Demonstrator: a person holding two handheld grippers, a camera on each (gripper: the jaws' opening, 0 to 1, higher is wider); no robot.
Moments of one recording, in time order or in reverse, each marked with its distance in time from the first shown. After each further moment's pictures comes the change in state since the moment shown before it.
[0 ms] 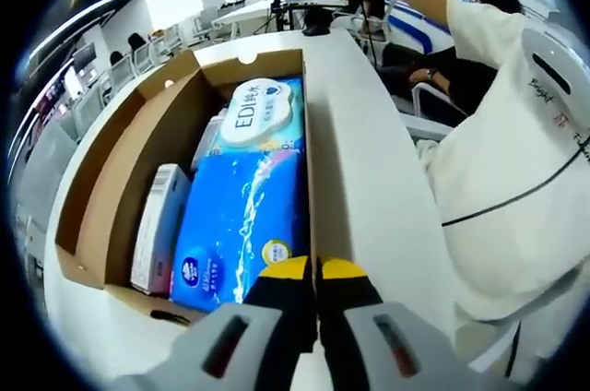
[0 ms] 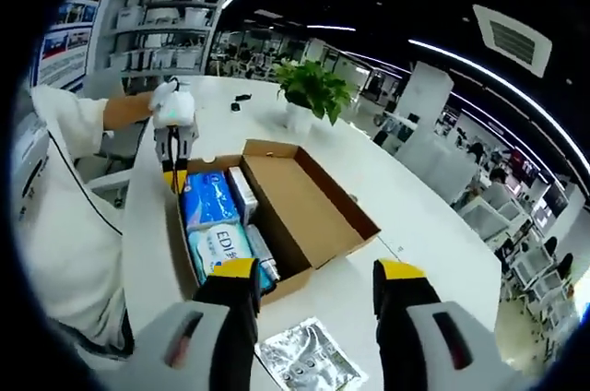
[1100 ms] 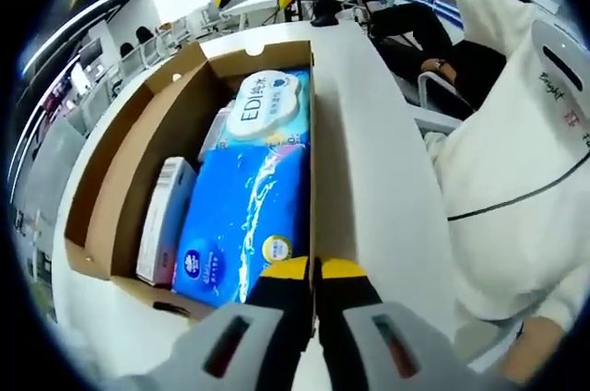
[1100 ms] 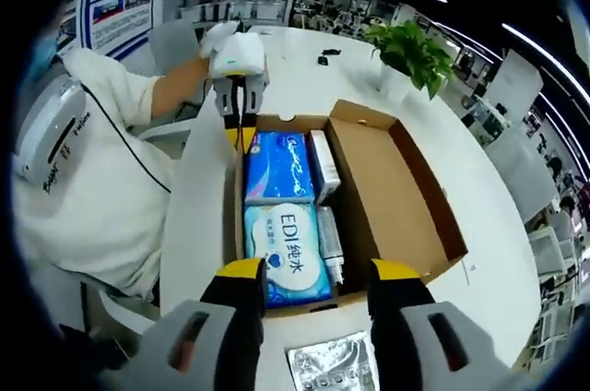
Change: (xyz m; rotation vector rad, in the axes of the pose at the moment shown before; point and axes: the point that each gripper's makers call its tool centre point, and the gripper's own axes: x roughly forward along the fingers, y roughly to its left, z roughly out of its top) left arm -0.004 0.000 -0.008 -0.006 0.046 0.072; right arm 0.056 0.086 0.005 -0.164 0.169 0.453
